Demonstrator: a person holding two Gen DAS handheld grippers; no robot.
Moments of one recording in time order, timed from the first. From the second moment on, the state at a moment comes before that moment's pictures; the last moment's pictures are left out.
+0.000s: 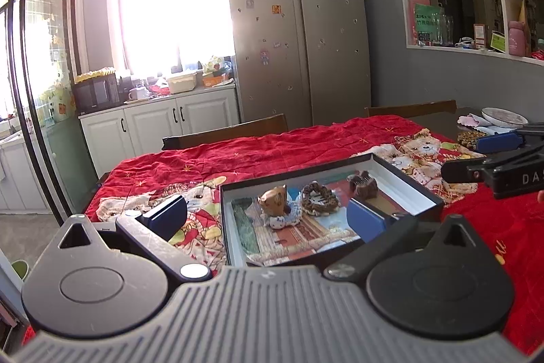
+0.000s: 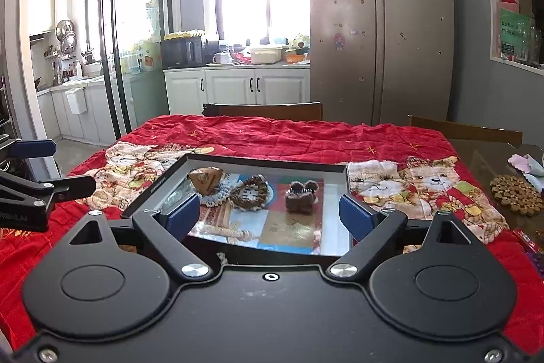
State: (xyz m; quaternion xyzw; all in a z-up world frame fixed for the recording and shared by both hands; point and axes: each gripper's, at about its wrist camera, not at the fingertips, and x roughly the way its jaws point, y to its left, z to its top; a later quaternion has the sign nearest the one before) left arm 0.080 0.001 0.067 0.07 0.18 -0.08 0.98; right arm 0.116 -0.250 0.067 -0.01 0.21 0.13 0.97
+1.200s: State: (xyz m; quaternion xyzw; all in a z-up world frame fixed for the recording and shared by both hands) left arm 0.078 -0.016 -0.045 0.07 0.27 -0.16 0.95; right arm 0.132 -0.265 -0.051 0.03 0.31 0.13 0.94
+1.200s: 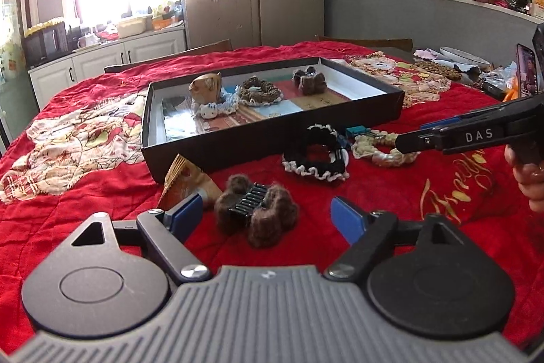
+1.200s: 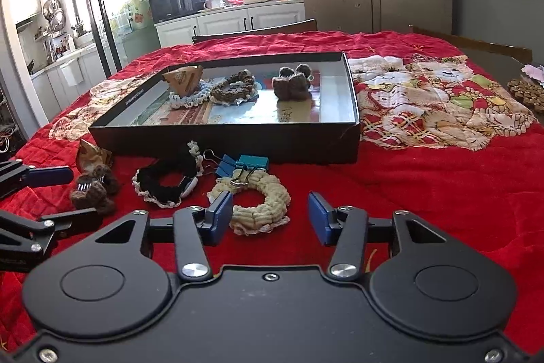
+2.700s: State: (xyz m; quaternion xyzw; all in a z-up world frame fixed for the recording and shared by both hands) left arm 0.095 -0.019 -0.049 0.04 0.29 -0.15 0.94; right arm 0.113 -0.255 -0.038 -0.02 0.30 0.14 0.94
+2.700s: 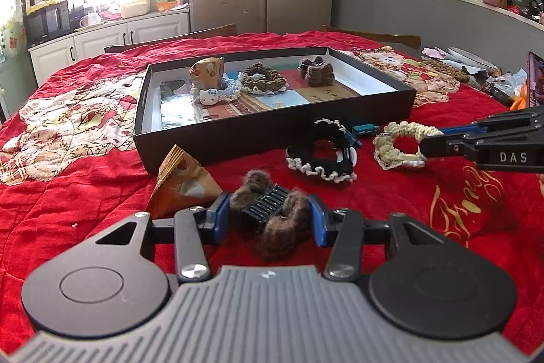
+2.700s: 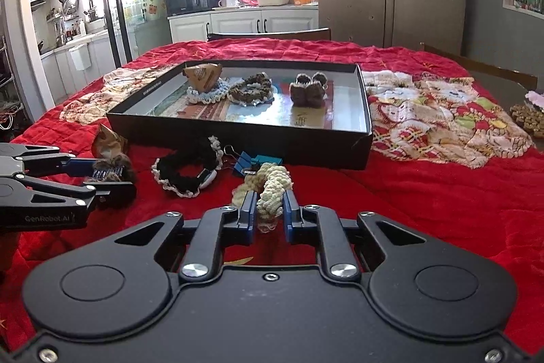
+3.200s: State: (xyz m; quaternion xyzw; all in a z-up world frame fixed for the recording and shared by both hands) left arm 0.081 -0.026 -0.034 0.05 0.29 -0.18 0.94; right arm 0.085 -0.253 -0.005 -0.04 0.25 0.16 0.95
